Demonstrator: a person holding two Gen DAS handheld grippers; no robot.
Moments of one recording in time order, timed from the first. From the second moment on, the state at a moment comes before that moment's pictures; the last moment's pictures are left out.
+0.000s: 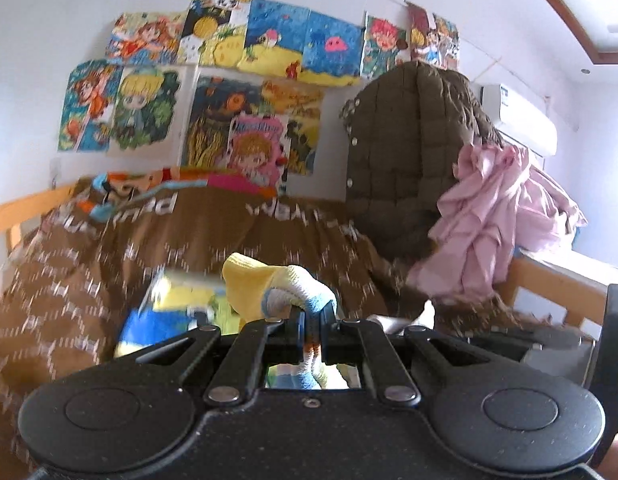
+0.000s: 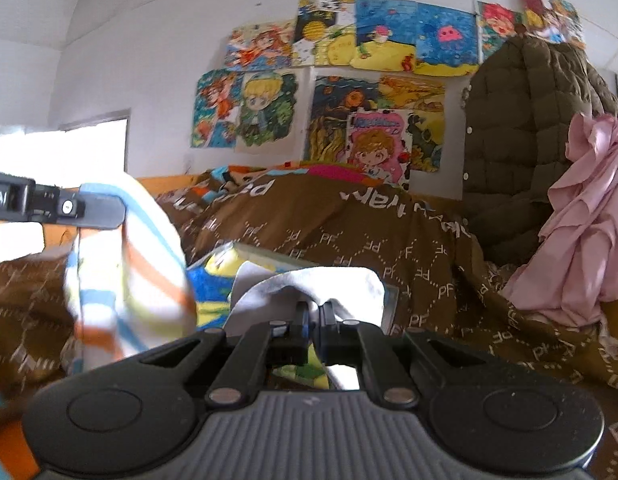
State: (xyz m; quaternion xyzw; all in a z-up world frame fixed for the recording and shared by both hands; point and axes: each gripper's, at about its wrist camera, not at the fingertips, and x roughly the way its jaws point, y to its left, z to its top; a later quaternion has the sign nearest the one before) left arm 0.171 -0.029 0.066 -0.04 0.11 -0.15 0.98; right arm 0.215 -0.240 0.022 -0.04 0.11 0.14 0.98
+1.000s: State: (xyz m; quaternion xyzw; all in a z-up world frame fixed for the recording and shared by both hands) left arm 0.391 -0.025 -0.028 -0.06 0.24 -0.12 0.96; right arm 0.394 -0.224 -0.049 0.07 0.27 0.11 0.95
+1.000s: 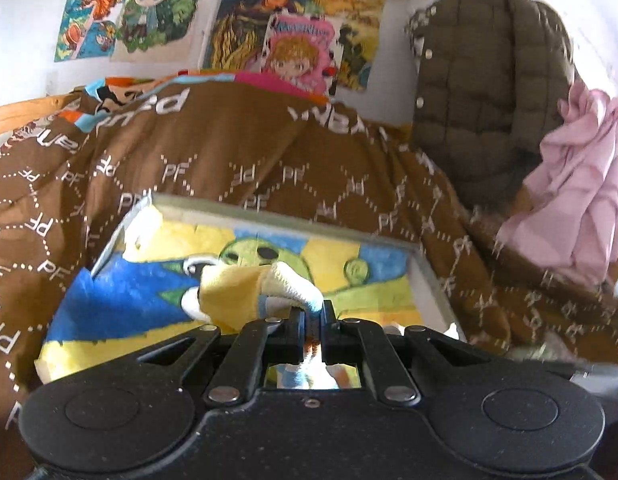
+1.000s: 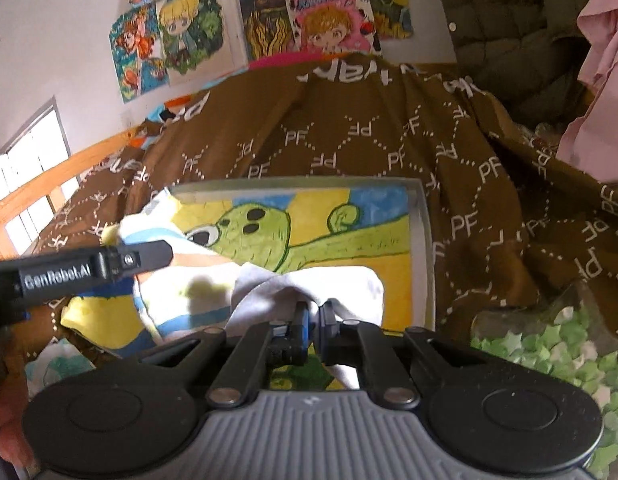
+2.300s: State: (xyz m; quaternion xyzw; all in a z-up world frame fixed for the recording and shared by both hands) left arm 0.265 -0.015 0.016 -0.10 0.20 -0.07 0.97; right arm 0.288 -0.267 0.025 0.07 0.19 0.08 0.98
